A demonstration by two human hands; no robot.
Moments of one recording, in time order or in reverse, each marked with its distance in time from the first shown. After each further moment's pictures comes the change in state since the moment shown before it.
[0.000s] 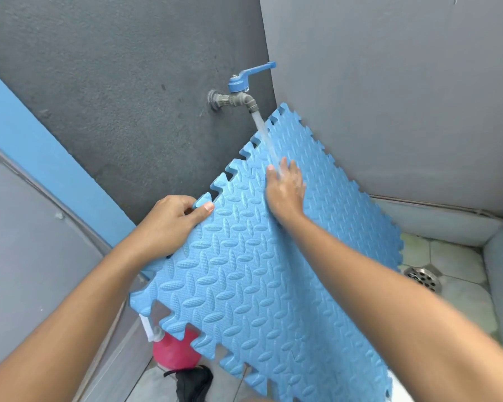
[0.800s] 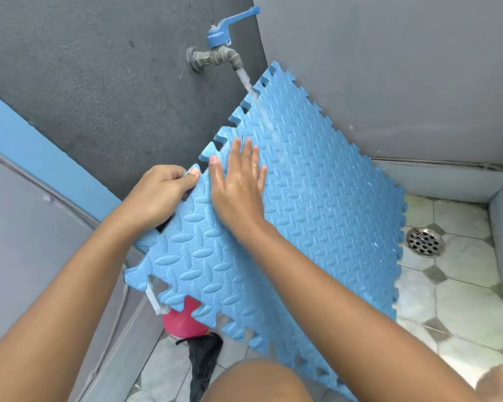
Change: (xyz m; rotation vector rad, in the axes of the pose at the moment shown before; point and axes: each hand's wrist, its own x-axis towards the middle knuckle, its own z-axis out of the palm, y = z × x) left_hand 0.001 0.006 -0.001 -0.126 -0.027 -0.073; right_hand -0.104 -0.052 0.032 0.045 -0.067 -0.170
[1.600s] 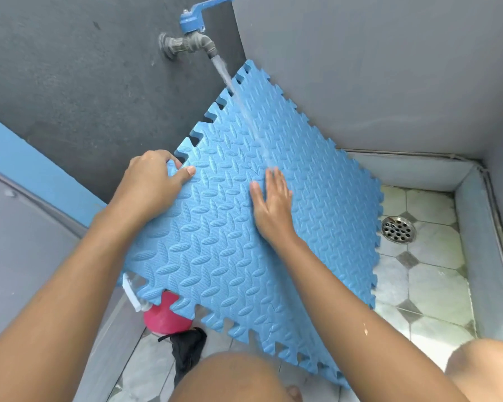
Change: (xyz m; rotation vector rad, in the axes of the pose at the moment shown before) left_hand 0.012 0.010 0.029 0.354 0.206 0.021; right_hand -0.021 0.124 -0.030 0.047 0.020 0.112
